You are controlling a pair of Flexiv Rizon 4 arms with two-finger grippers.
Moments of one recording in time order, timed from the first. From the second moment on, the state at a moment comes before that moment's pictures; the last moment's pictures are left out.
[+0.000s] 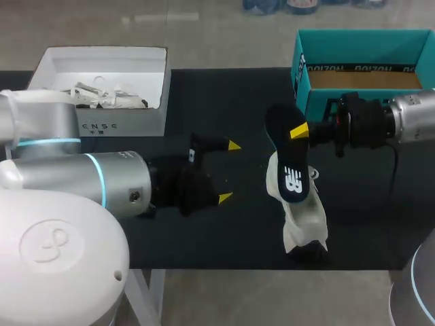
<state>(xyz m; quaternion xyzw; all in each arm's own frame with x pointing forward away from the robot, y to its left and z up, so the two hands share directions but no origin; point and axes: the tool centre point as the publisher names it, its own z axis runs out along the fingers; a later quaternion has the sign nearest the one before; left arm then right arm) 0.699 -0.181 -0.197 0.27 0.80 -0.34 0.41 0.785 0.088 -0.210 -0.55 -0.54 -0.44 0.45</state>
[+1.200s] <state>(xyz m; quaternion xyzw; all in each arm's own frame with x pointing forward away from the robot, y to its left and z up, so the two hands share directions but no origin) 0.692 -0.168 -0.196 0.21 0.82 -0.39 0.38 0.785 0.088 -0.210 -0.55 -0.54 -0.44 0.45</state>
